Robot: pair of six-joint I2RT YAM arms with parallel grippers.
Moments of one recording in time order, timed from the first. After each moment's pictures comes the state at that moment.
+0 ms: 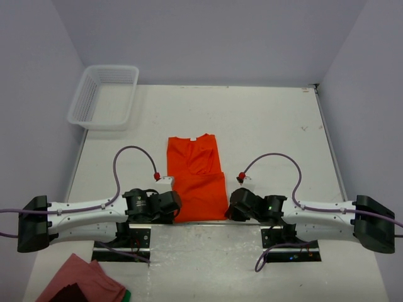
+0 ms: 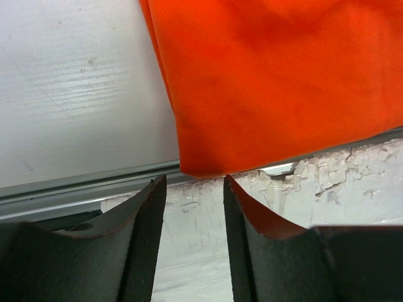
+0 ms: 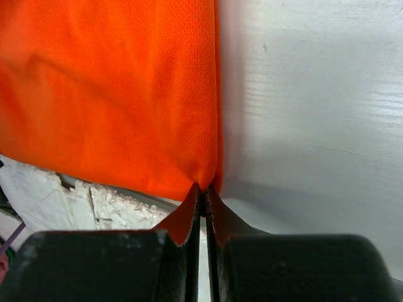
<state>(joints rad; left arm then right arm) -1.24 0.98 0.55 -0.83 -0.28 -1.15 1.20 1.03 0.38 -0.31 0.21 1.22</state>
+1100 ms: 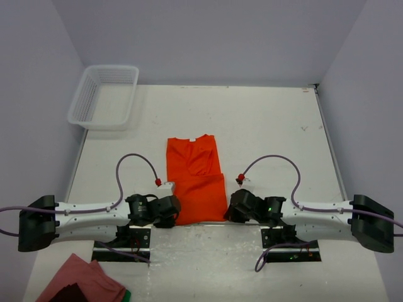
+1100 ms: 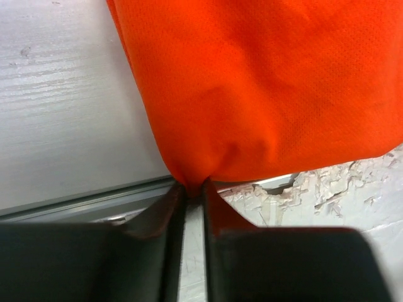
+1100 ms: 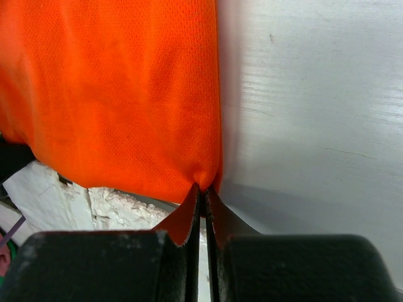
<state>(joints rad) -1.25 1.00 0.40 -0.60 -0.21 -1.19 1.20 1.04 0.34 -0.25 0.18 1.21</state>
